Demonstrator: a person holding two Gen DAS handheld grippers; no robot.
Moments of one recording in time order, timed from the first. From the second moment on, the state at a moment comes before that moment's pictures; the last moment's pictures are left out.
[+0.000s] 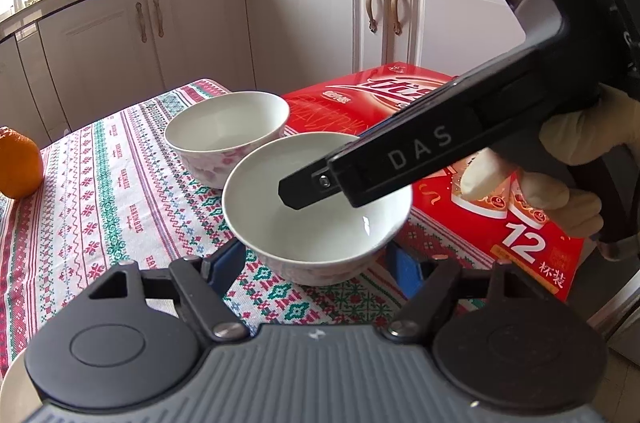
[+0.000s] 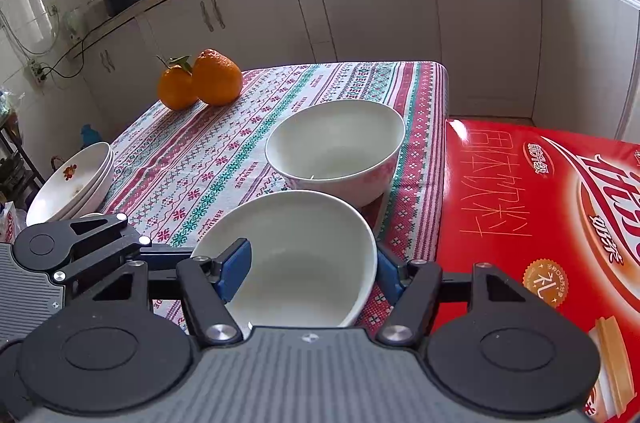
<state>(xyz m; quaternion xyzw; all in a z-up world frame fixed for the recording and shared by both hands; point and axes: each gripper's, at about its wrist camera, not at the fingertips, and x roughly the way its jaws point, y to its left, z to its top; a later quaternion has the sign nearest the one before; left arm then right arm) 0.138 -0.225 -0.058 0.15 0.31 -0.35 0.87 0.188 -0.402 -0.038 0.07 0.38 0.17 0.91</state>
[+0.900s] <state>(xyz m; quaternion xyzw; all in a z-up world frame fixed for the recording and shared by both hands) 0.085 -0.151 -0.003 0.14 0.28 -0.36 0.88 0.125 -0.336 0.020 0.05 0.35 0.19 0.92</state>
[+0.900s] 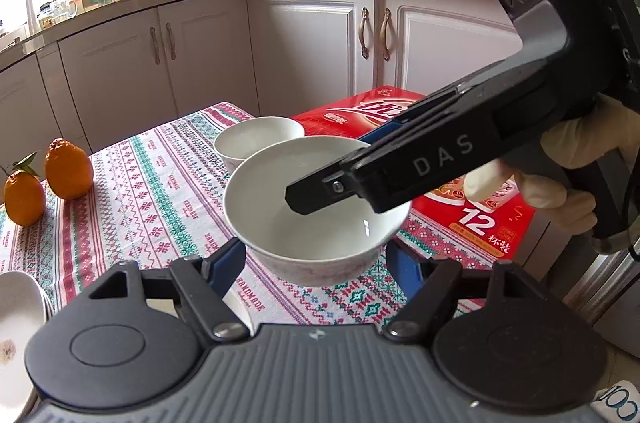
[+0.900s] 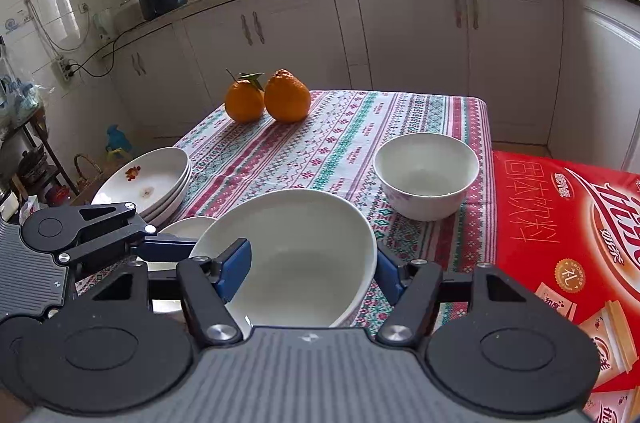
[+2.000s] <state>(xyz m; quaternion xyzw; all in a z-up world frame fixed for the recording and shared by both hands) 0.089 -0.046 -0.012 0.11 0.30 -0.31 0.90 0.150 -0.218 0.012 0.01 0.37 0.24 0.90</state>
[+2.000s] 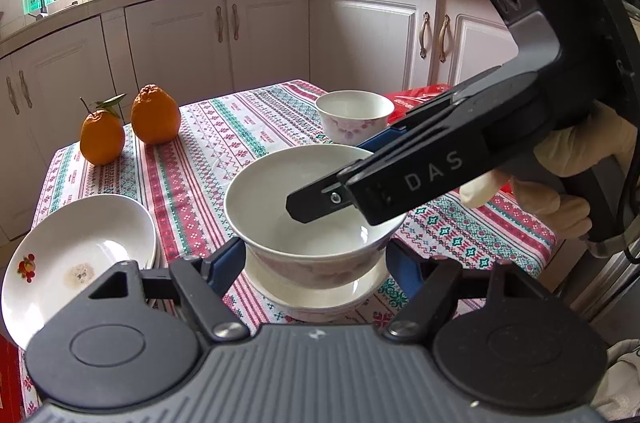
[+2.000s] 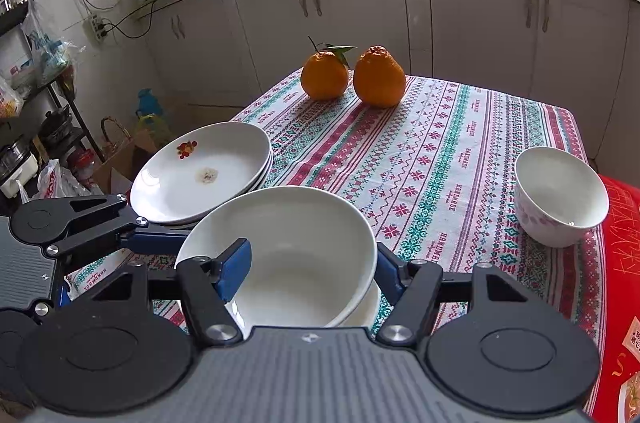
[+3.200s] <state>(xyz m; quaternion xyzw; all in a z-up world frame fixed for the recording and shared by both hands) 0.102 -0.046 -0.030 0.11 0.33 -0.32 0.88 0.149 -0.209 -0.008 -0.03 0.37 0.22 0.90</state>
